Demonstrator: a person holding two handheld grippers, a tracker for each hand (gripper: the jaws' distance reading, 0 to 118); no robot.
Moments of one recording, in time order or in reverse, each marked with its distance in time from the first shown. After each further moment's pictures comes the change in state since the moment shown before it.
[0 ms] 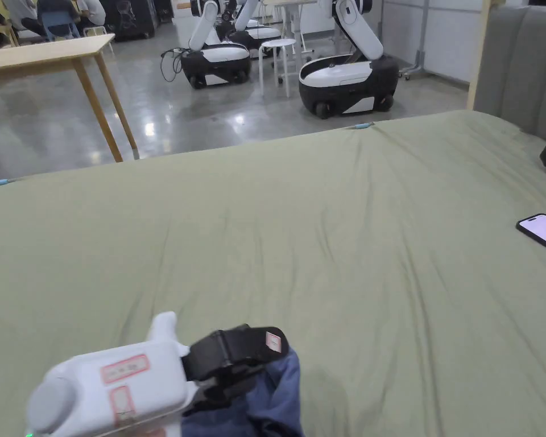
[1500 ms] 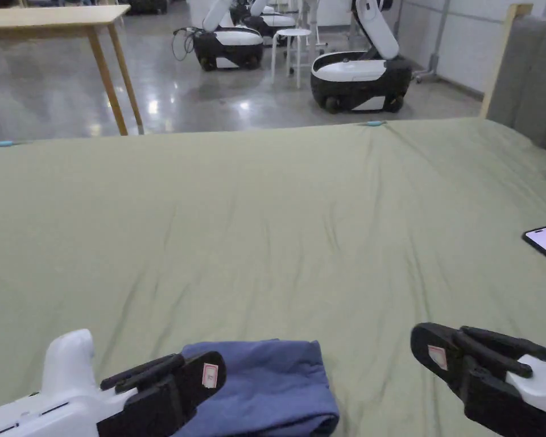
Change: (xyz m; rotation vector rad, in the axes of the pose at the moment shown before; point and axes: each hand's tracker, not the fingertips) left arm 0.026 -0.069 0.105 0.210 0.080 -0.396; right arm -0.041 0.018 -0.106 -0.001 0.338 -0.057
